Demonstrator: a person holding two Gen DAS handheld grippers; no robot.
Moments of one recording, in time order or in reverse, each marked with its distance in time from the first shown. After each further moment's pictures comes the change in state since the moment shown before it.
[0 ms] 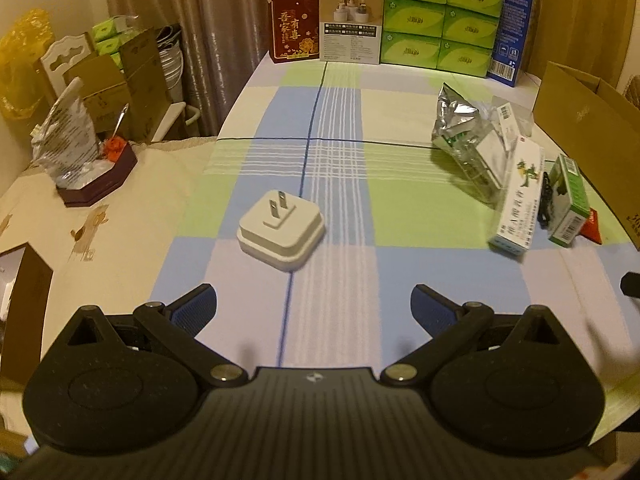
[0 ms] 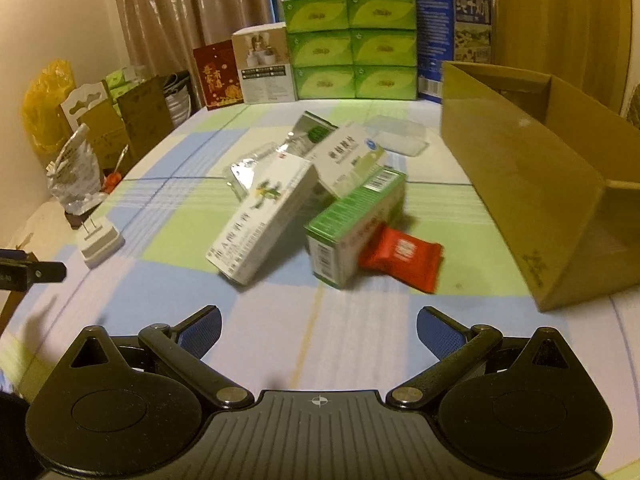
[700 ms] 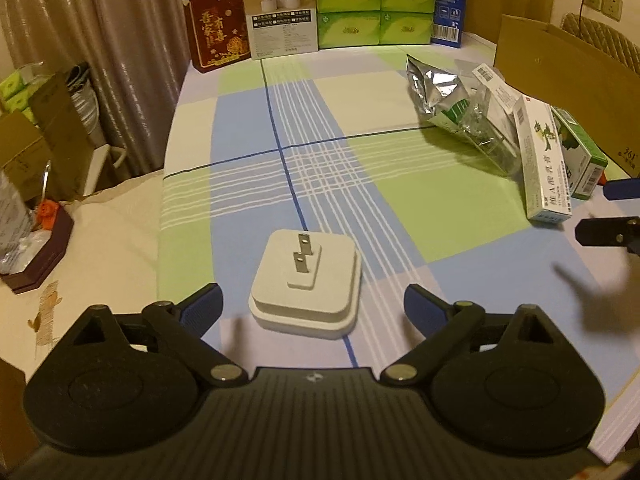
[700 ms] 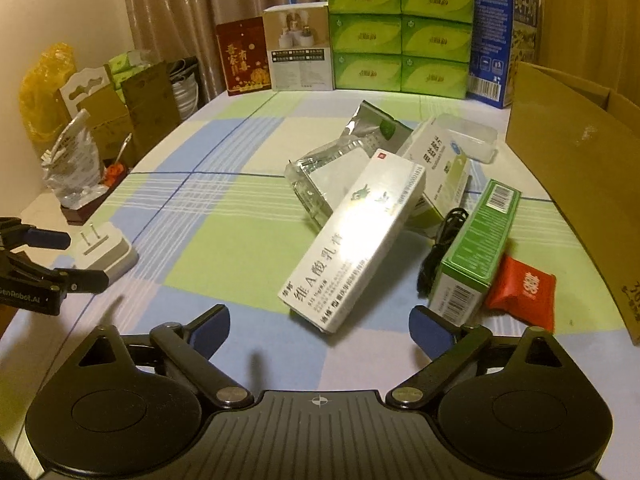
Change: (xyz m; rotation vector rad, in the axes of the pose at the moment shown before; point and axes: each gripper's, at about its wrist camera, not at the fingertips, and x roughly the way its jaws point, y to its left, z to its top) left arm 0.082 0.044 0.028 0.257 -0.011 -0.190; right arm 0.080 0.072 0.020 -0.024 0.021 -0.029
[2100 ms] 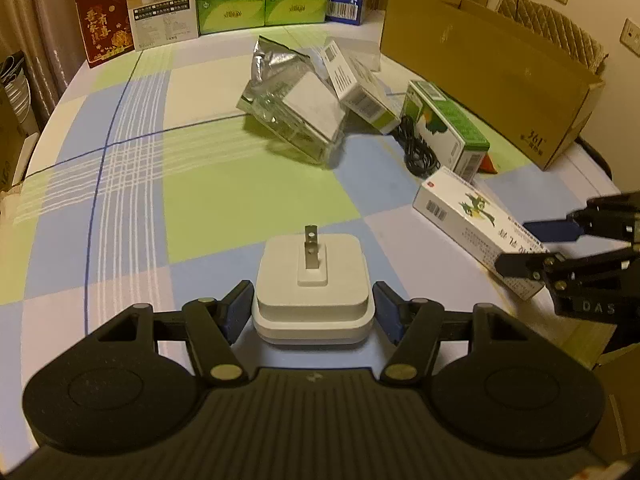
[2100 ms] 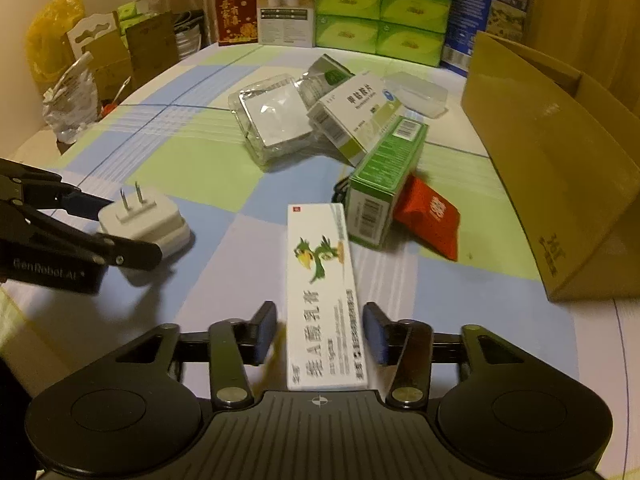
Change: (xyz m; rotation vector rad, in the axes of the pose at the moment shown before) left arm 0.003 -0.150 0.012 0.003 0.075 -0.161; right arm -0.049 -0.062 -0.042 -0.118 0.119 -0.028
